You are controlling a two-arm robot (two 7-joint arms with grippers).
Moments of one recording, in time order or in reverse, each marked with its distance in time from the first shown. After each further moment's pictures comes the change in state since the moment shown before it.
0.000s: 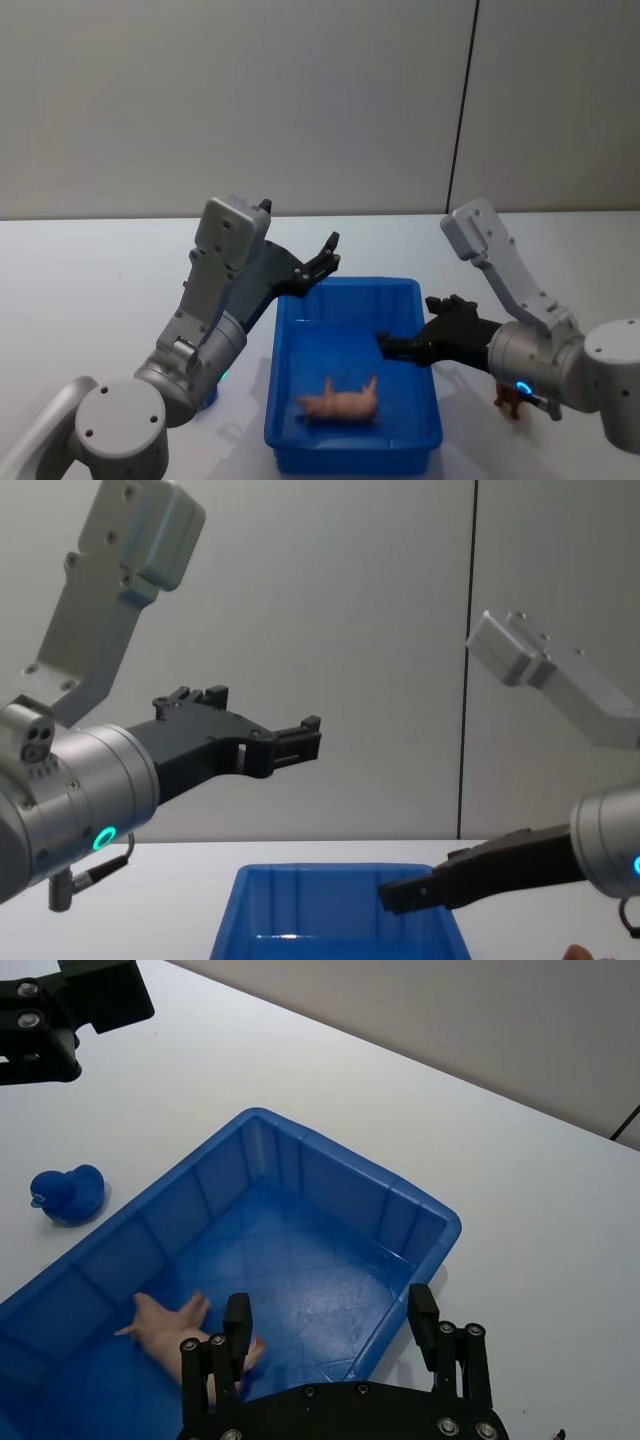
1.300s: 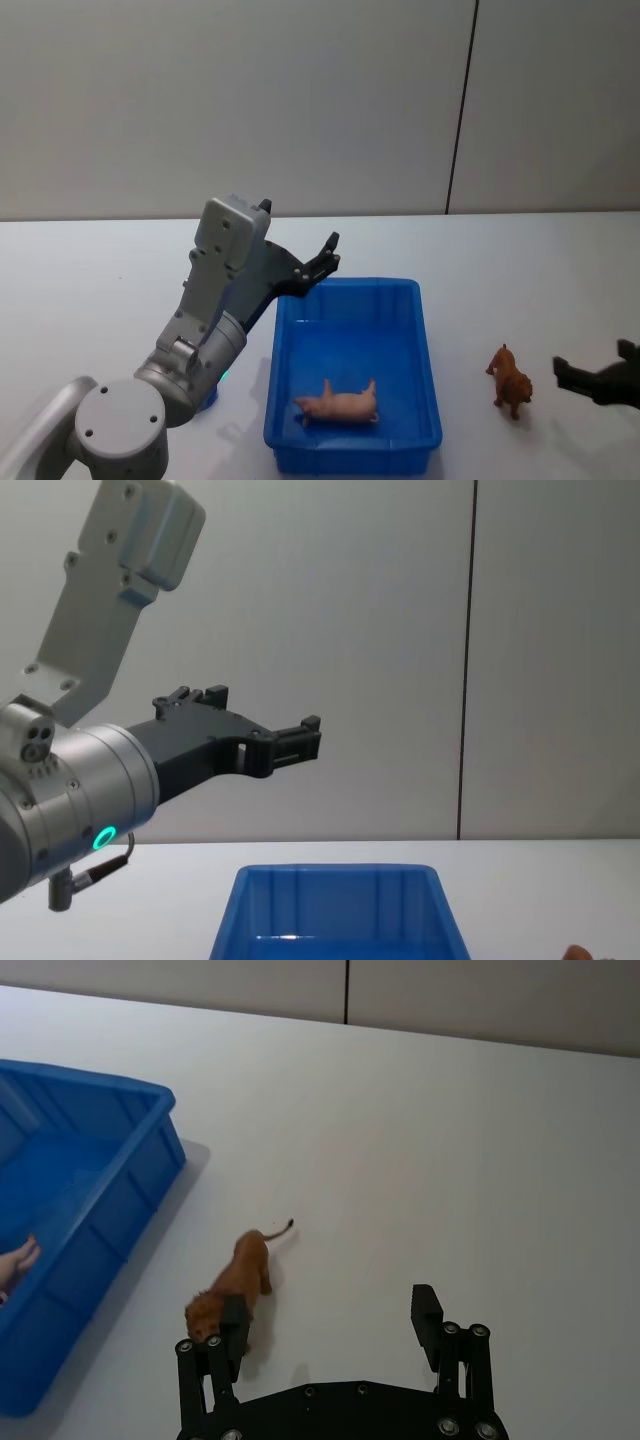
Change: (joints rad) left arm 0.000 0.000 0.000 0.000 0.000 0.000 0.000; right arm -0.327 0.239 0.259 -0.247 0.325 -0.011 -0.275
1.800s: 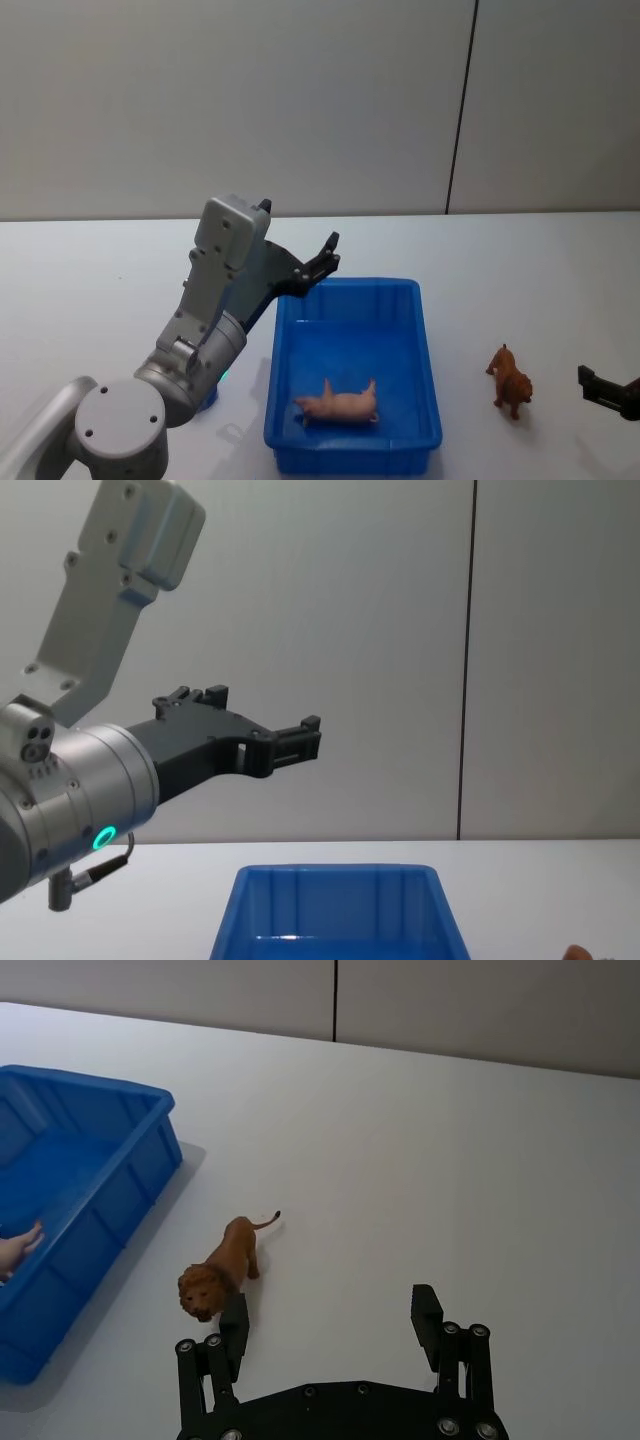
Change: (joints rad) left arm 0.000 0.000 0.000 0.000 0.000 0.000 0.000; right arm -0.129 0.067 0.058 -0.075 0.046 -0.103 -0.004
